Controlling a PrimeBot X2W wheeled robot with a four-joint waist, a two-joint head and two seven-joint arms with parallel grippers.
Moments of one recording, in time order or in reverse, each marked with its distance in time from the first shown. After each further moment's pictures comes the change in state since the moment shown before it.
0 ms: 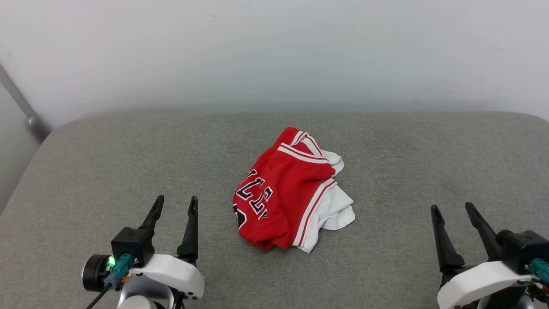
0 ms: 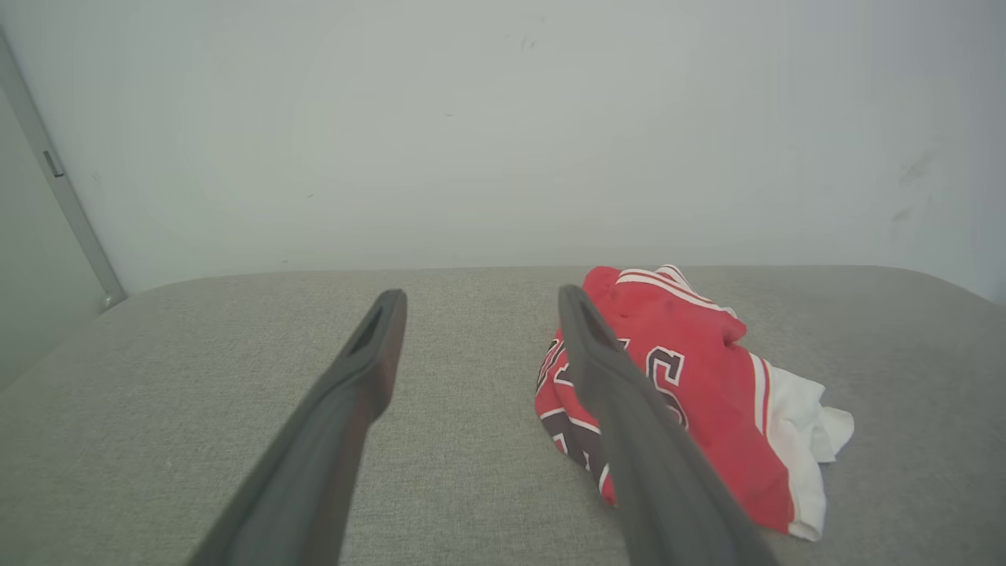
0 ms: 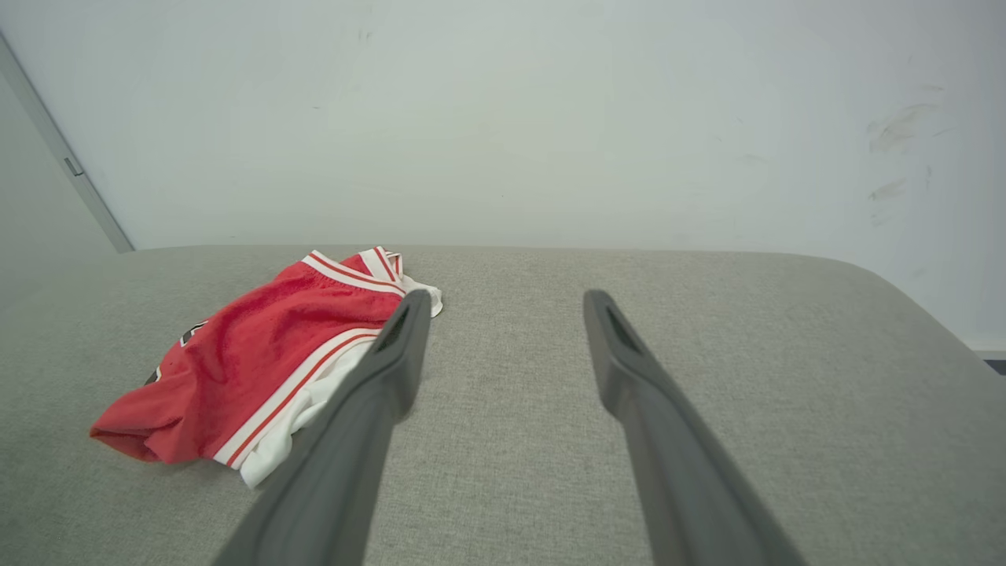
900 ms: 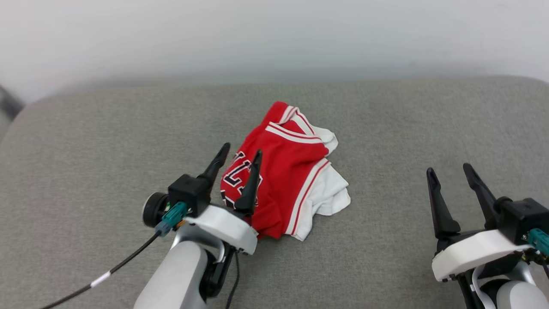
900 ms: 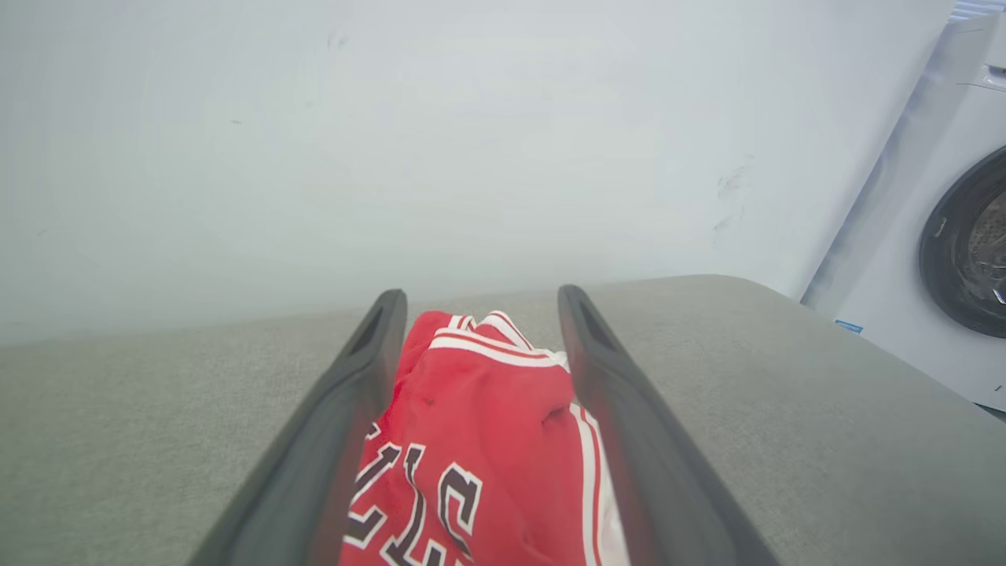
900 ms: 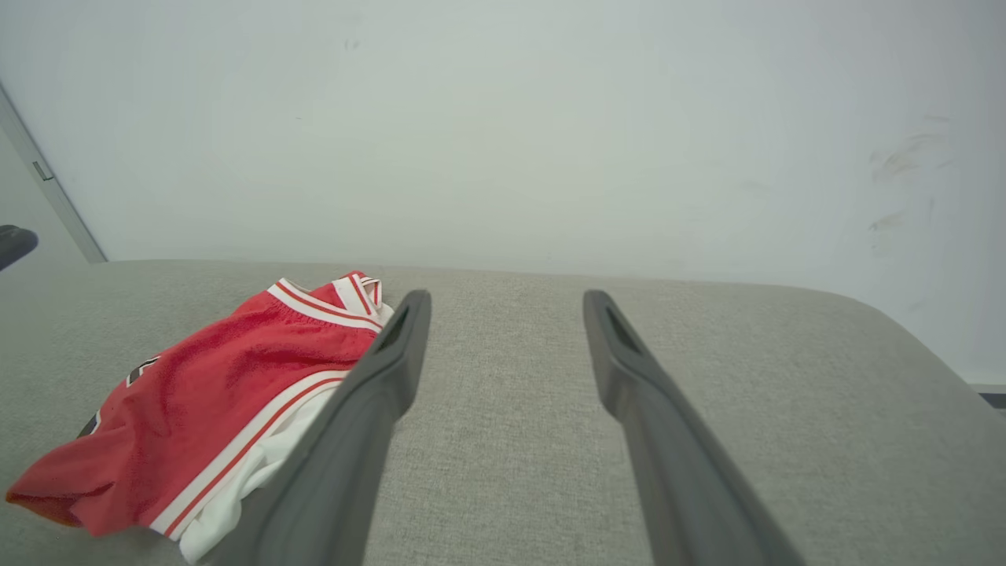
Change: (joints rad) left arm -0.281 -0.141 -0.117 0.198 -0.018 -0.137 -0.048; right arm -0.137 0.000 0.026 0.013 -0.035 0.000 -0.030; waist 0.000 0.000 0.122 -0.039
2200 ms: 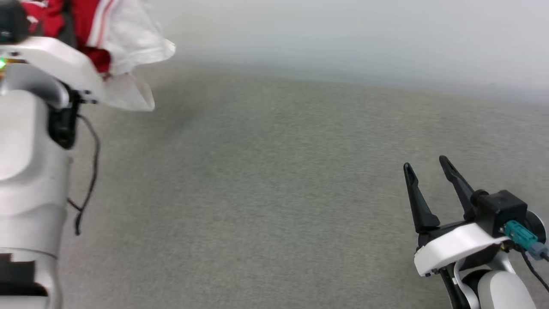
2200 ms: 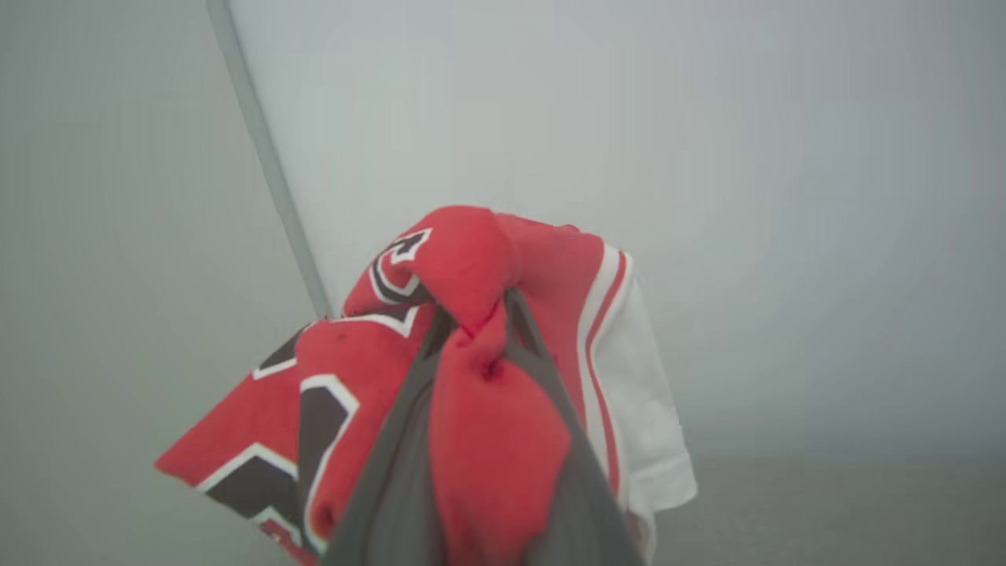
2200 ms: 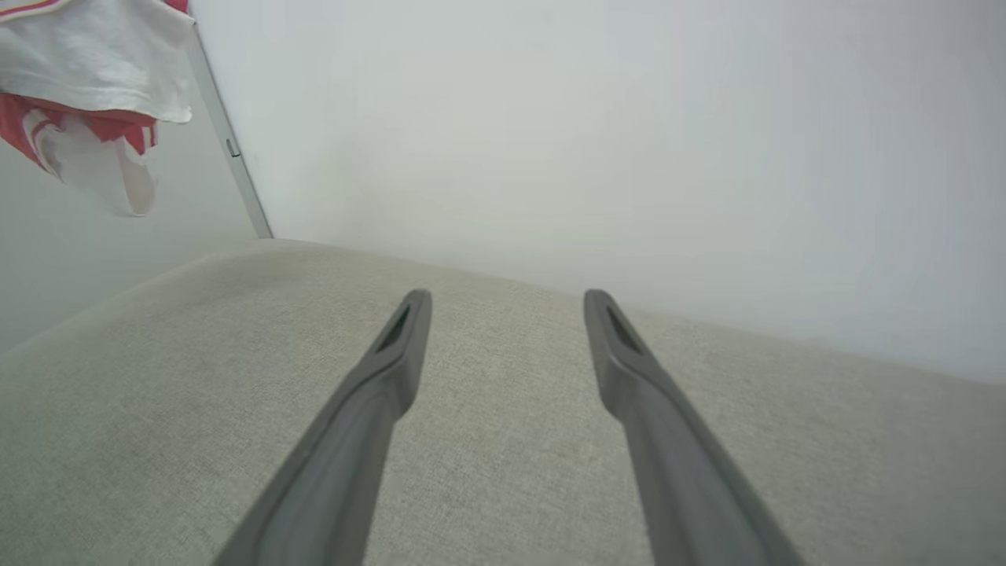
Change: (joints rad) left arm -0.594 0.313 0.201 0.422 0.006 -0.067 0.157; right arm -0.049 0.000 0.069 0.051 -0.010 0.000 -0.028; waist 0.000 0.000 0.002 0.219
